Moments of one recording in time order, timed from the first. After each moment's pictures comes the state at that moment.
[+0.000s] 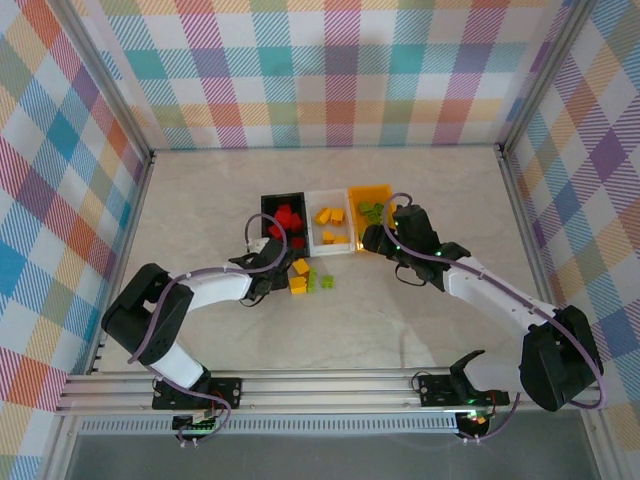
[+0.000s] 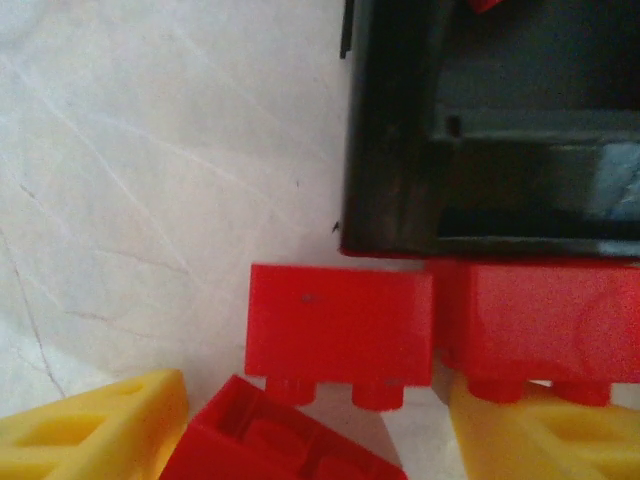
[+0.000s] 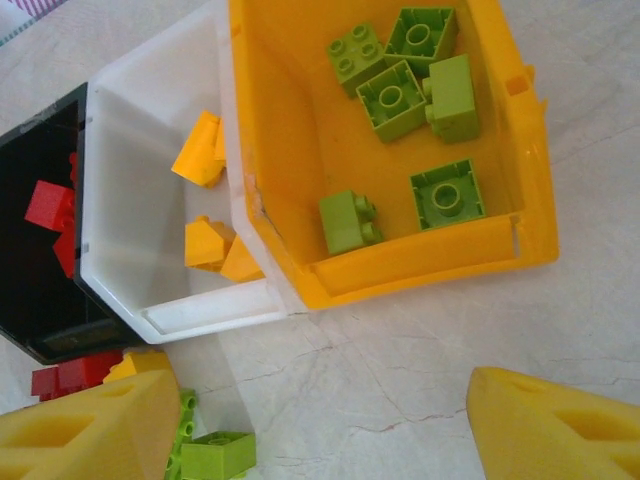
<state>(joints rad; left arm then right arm) -0.61 1.59 0.73 -0.28 -0.39 -0.69 0.54 1.27 0.83 -0.31 0.06 0.71</state>
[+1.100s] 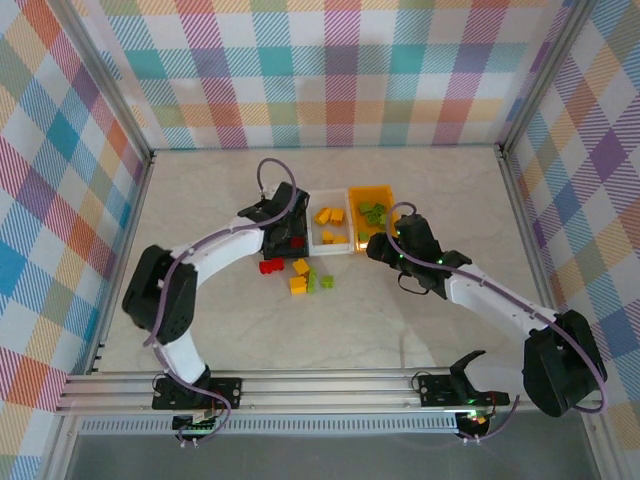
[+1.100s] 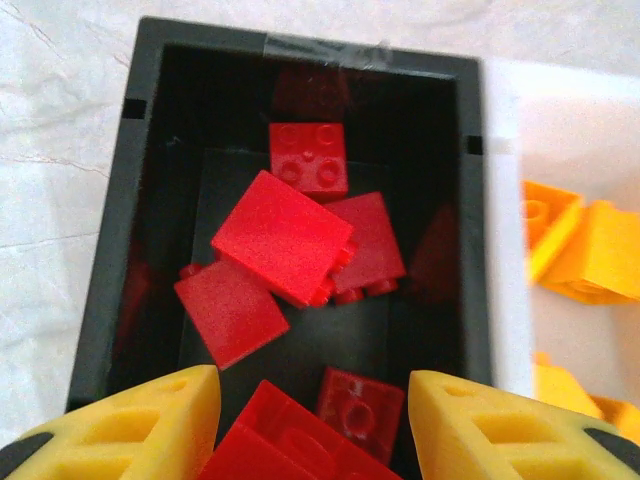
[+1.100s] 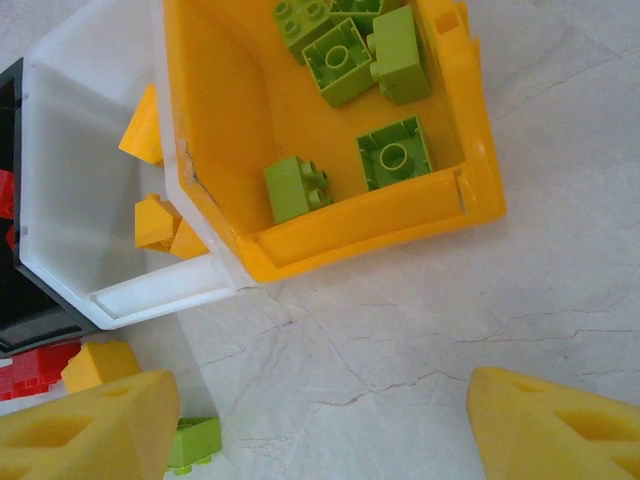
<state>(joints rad) -0.56 1.77 1.27 -0.47 -0.37 -0.64 0.54 1.24 0.75 -0.30 0.07 0.75</state>
